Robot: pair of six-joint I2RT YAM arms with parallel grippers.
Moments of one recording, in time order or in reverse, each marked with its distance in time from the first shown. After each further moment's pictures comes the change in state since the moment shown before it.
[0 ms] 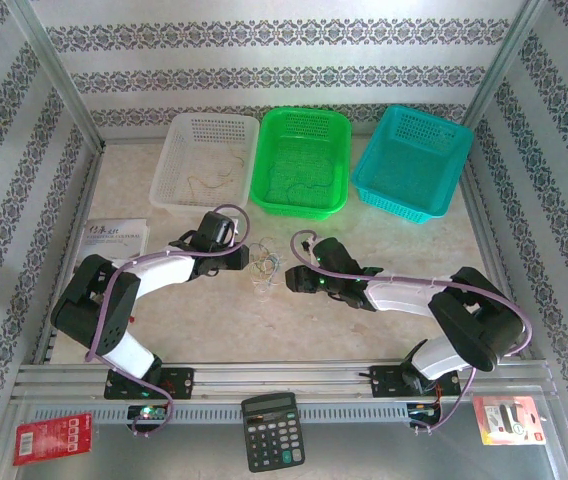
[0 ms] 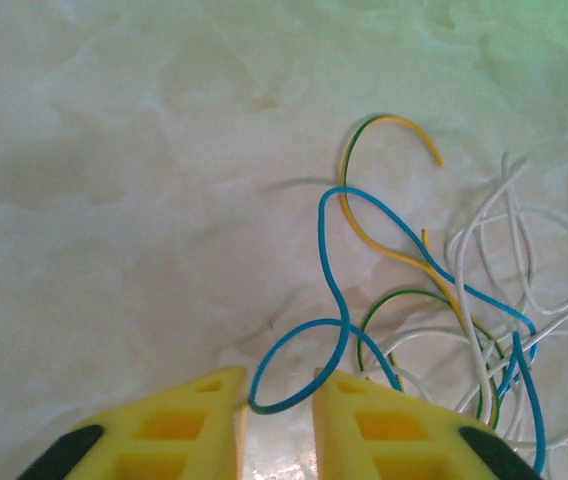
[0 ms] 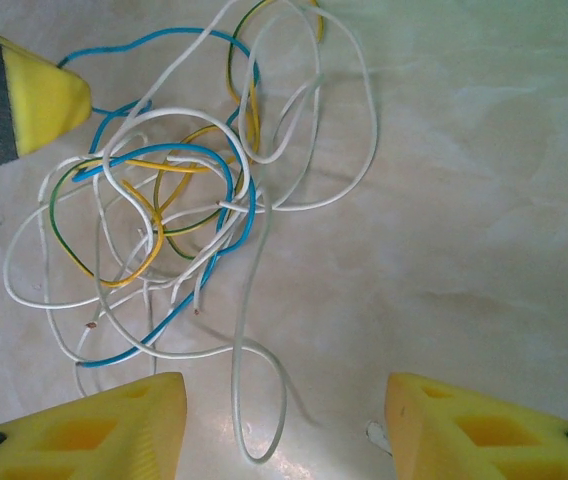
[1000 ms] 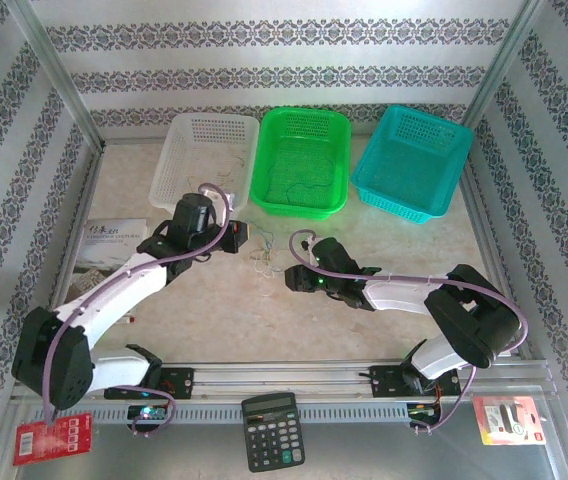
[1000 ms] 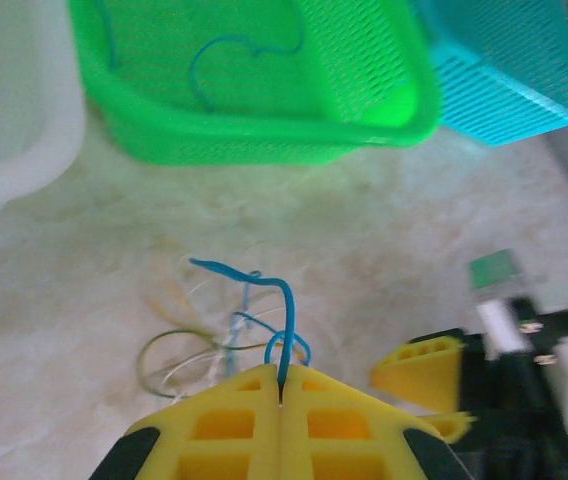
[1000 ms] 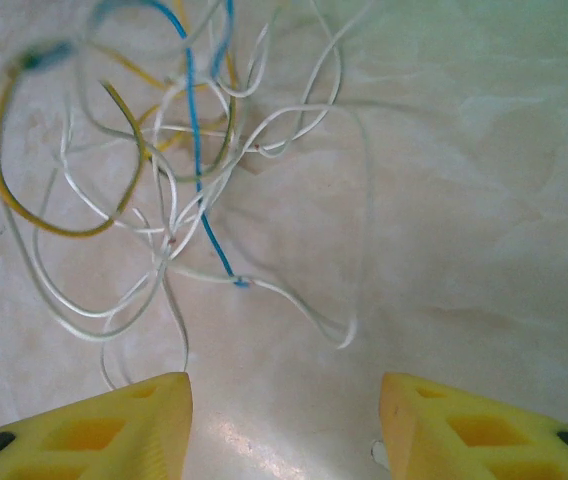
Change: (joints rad) left arm 0.000 -0.334 0.081 -0.080 0.142 -0.006; right arm 0.000 0.020 0.000 0.035 0.000 0.004
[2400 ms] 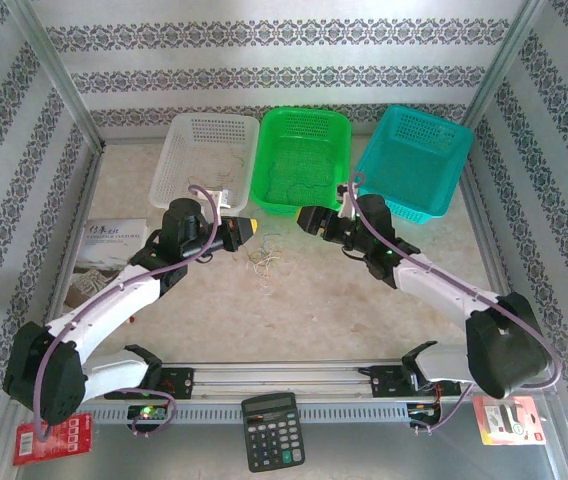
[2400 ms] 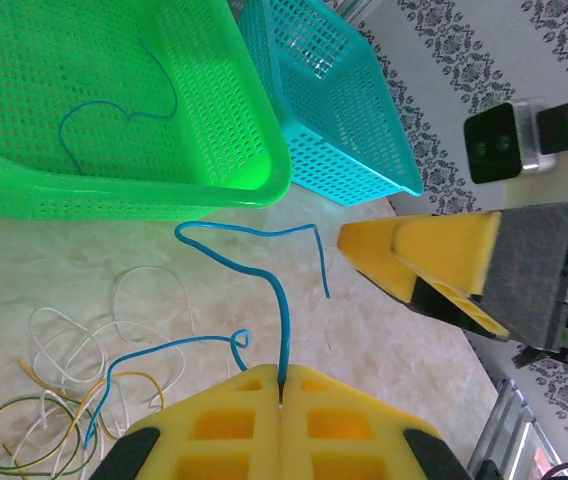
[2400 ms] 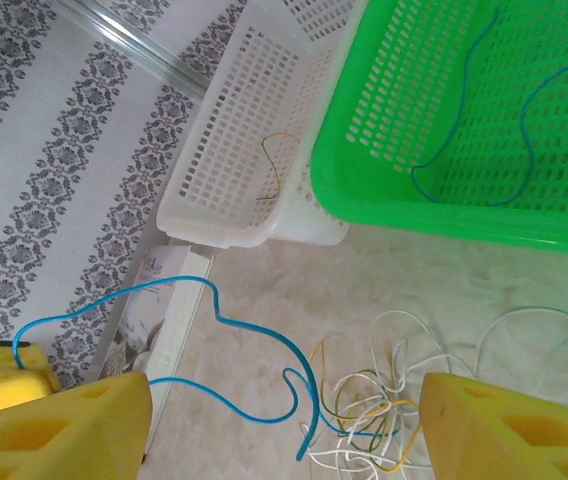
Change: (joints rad) left arm 0.000 -0.077 -0.089 0.225 0.133 -0.174; right arm -0.259 -0.187 0.161 0.044 -0.232 0.230
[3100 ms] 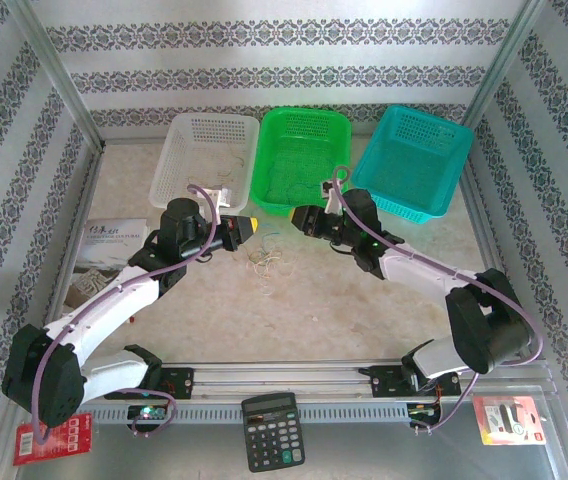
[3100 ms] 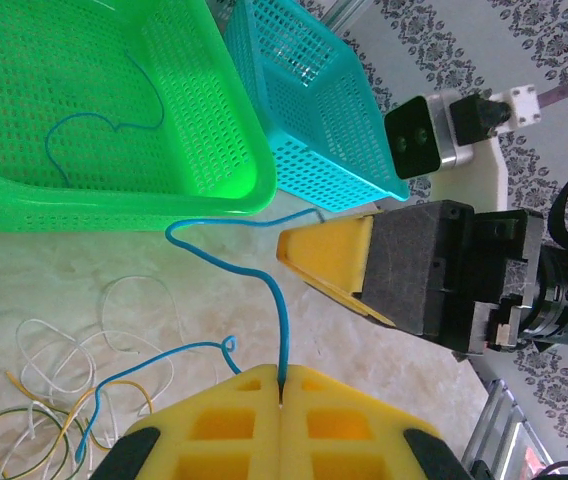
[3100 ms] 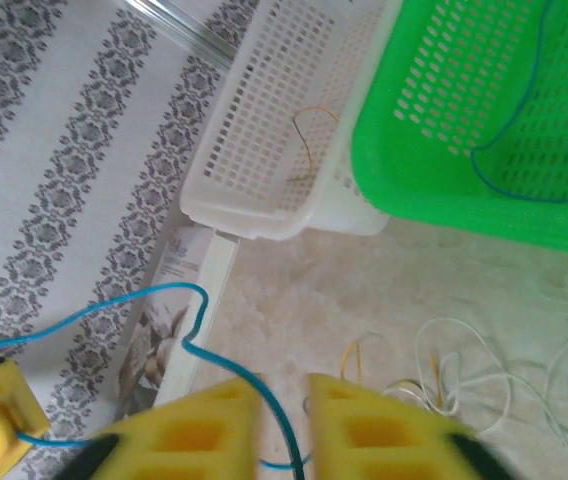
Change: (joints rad) left arm 0.000 -0.011 0.000 0.014 0.011 0.000; right arm 0.025 0.133 0.063 0.086 -0.067 0.028
